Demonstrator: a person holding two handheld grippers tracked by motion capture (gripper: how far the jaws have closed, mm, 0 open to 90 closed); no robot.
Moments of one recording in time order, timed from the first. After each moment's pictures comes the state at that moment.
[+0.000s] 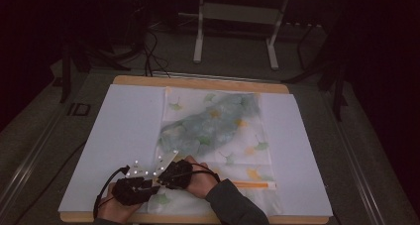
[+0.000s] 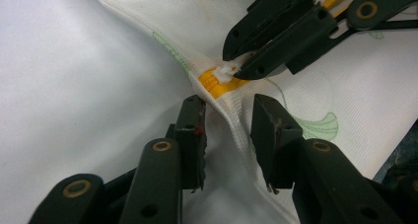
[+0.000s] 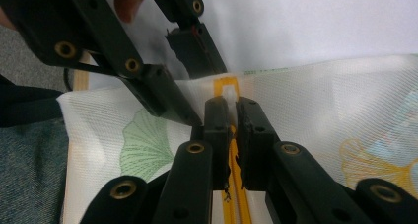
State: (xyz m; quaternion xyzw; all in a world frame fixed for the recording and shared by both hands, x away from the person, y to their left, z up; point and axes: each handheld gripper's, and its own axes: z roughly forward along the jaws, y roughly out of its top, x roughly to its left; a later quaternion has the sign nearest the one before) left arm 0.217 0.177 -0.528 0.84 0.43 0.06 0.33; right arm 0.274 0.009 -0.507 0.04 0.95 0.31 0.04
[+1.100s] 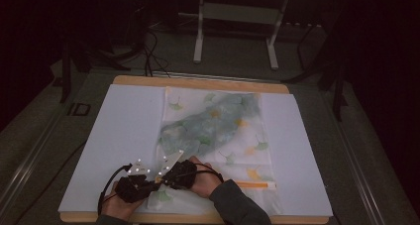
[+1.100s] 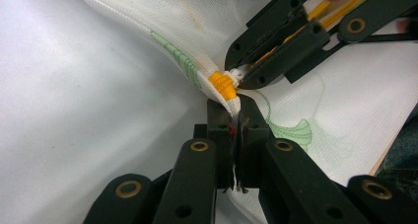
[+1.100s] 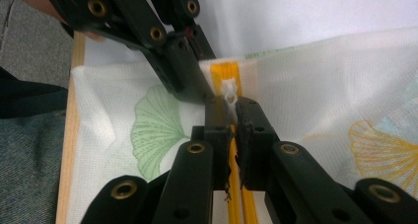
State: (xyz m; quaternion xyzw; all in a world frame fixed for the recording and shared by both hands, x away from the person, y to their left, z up) left arm 0.223 0.175 -0.533 0.84 0.42 0.04 0.35; right arm 0.279 -0.002 -0.518 0.04 0.95 0.32 0.02
